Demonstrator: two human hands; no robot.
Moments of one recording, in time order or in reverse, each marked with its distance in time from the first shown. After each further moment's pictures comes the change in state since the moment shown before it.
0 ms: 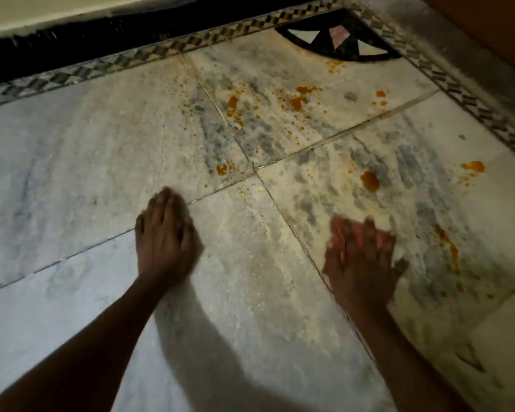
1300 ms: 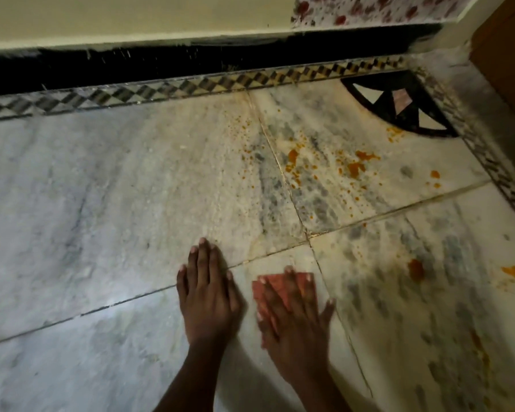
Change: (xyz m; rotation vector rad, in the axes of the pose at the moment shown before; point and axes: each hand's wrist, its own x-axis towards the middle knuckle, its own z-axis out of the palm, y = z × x) left_hand 0.014 -0.005 0.000 0.023 0.016 -0.217; right_hand -0.019 -0.180 0.008 -0.087 -0.236 -0.478
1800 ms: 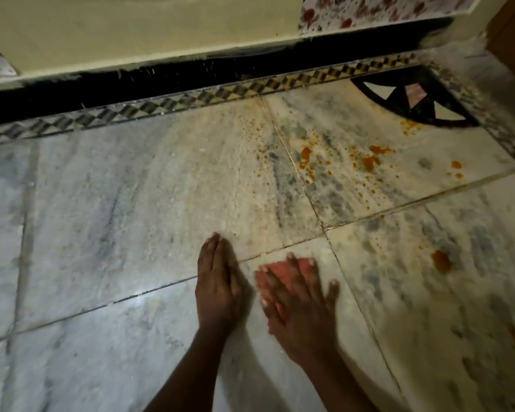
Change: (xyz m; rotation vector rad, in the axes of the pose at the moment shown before) left_hand 0.010 -0.023 -0.012 -0.393 0.041 0.030; right_hand 0.012 -0.017 0.004 0.053 -0.011 -0.066
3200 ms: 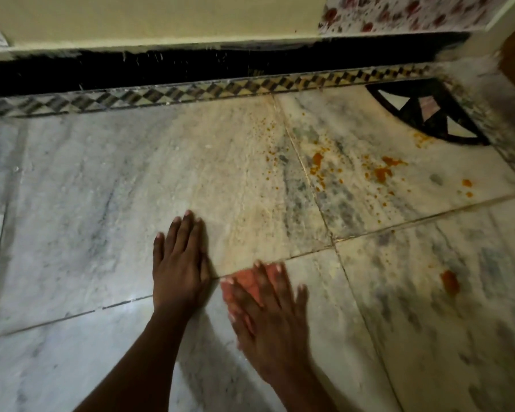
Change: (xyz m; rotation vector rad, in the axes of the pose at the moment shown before) left_hand 0.056 -0.055 -0.034 0.399 -0.097 0.068; right_hand 0.012 -0.054 0.005 0.025 0.045 -0.152
